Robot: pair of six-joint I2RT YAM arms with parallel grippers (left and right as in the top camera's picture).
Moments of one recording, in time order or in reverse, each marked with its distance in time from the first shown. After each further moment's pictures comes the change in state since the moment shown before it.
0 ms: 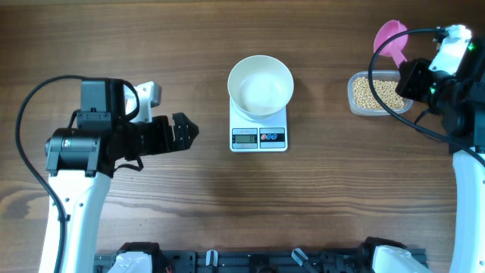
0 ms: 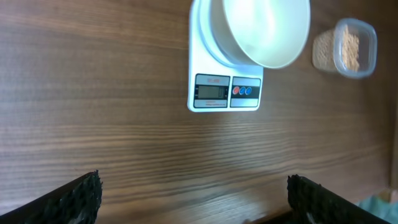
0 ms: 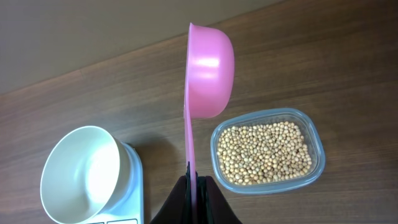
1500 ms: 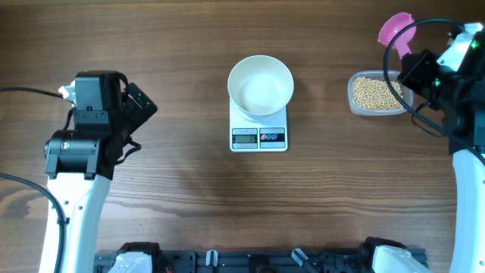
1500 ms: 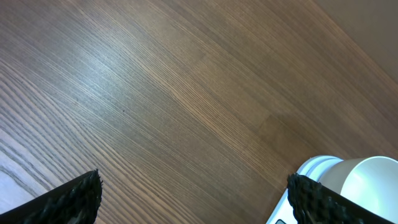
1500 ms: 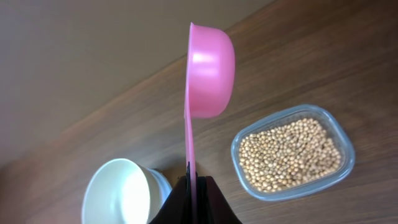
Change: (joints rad) left arm -0.001 -0.011 0.000 0.164 -0.661 -0.519; right arm 0.000 0.000 0.000 0.062 0.005 0.228
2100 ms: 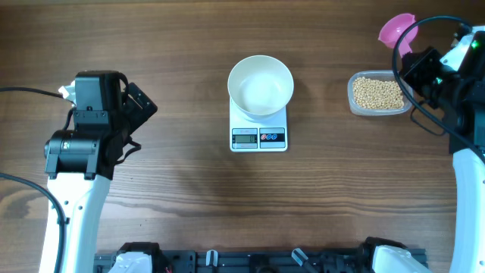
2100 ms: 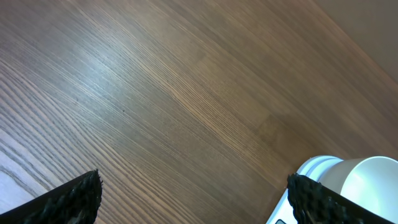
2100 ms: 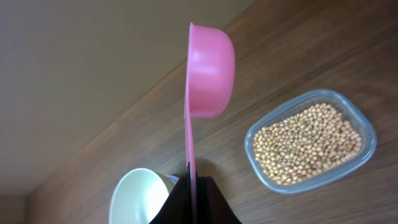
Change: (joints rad) left arm 0.000 0.000 0.000 0.000 0.000 0.000; right arm 0.000 0.000 0.000 0.008 -0.005 0.187
